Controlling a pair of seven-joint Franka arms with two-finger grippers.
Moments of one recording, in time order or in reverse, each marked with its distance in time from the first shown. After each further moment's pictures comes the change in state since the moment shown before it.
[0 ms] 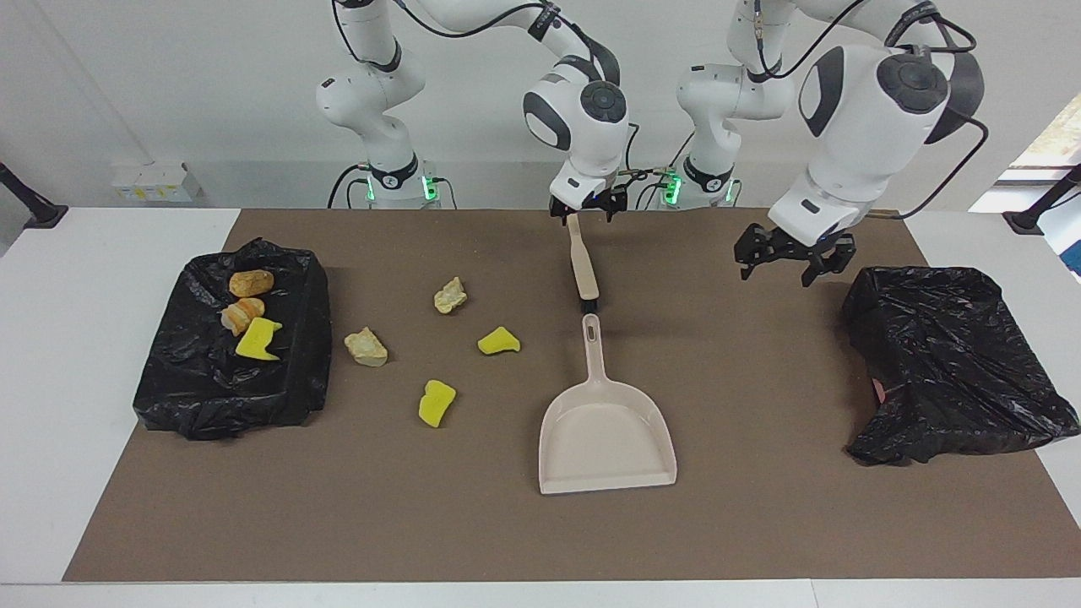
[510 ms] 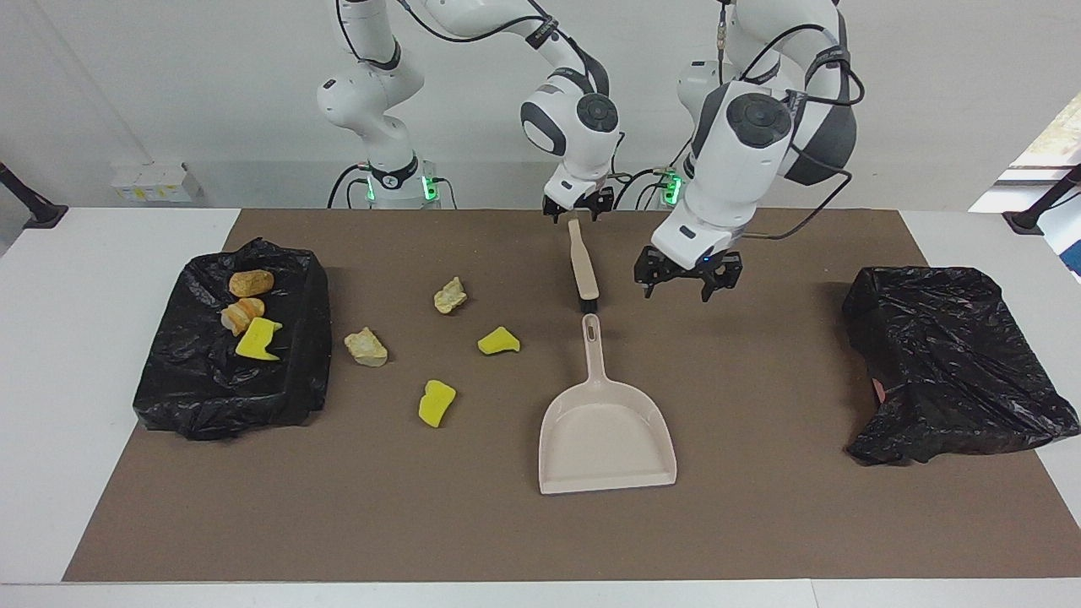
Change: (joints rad) left arm -0.206 0.105 -0.004 -0.028 -0.030 0.174 -0.284; right arm 0.034 -0.041 0.001 -0.109 0.007 0.027 0.002
